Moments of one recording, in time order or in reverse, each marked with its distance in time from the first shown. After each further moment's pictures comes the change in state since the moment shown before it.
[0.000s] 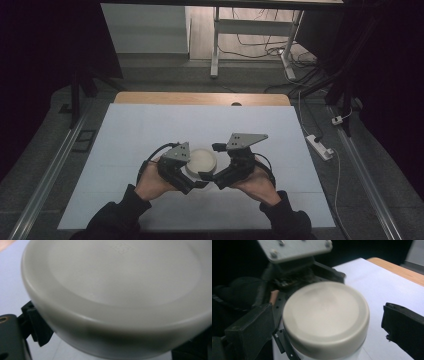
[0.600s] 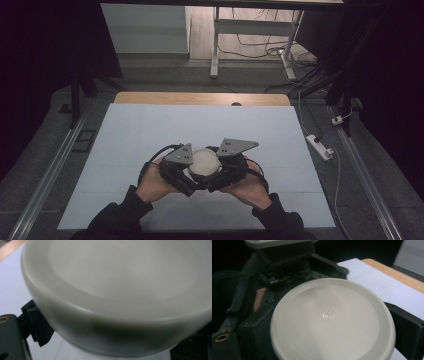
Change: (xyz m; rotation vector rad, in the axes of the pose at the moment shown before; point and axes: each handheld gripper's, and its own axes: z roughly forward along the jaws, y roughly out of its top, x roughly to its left) left arm -0.010 0.007 -0.002 -0.010 -0.056 0.064; right arm 0.015 -0.002 0.013 0.011 -0.026 -0.070
